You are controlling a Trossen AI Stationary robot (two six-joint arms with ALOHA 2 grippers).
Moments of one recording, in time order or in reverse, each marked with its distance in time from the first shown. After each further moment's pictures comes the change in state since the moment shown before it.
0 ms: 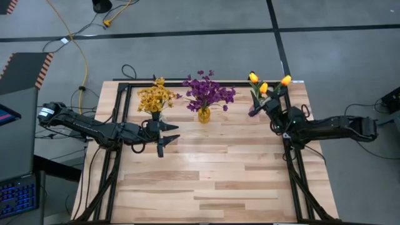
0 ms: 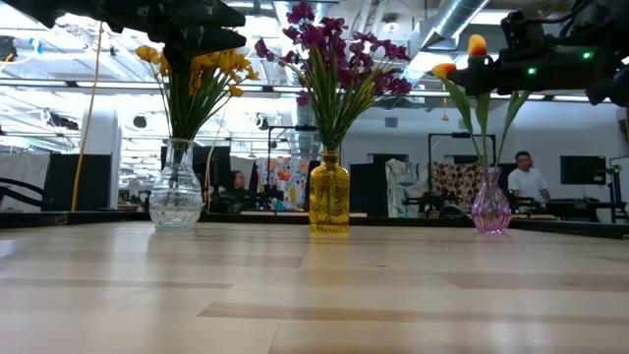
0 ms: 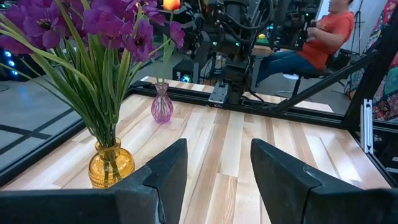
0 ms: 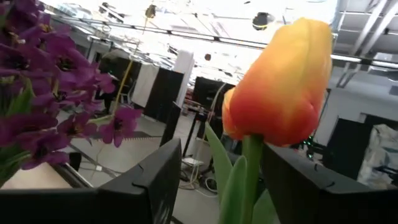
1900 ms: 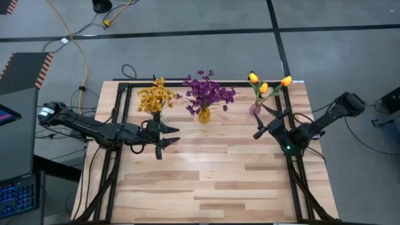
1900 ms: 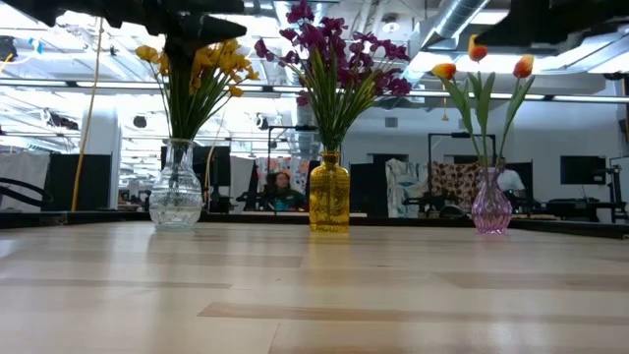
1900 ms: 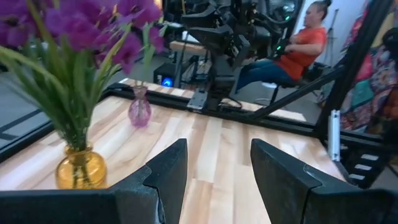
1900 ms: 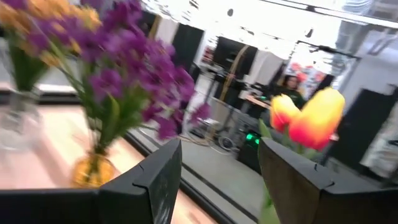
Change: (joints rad) left arm -0.016 0.000 0.000 0.034 0.059 -0.053; right arm 0.800 0.001 0.164 0.005 0.810 -0.352
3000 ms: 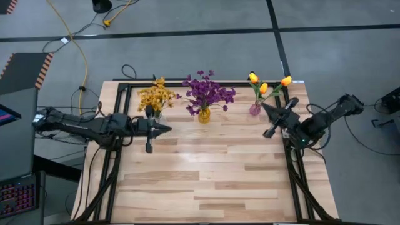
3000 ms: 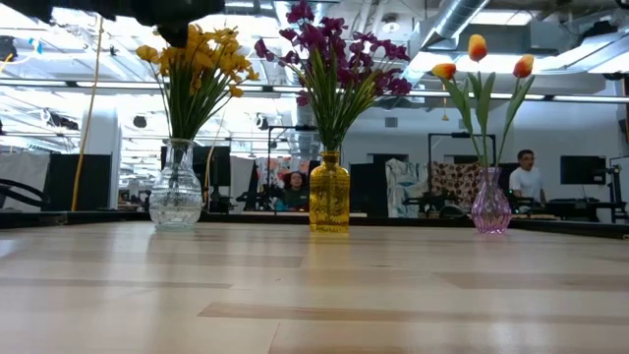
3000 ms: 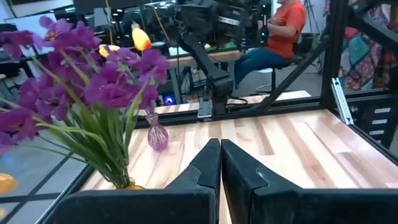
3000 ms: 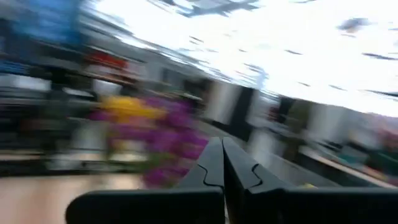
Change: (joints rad) left arm 0.143 -0.218 0.000 -0.187 0.211 0.327; right arm -0.011 -0.284 0.117 -0.408 -0.358 0.140
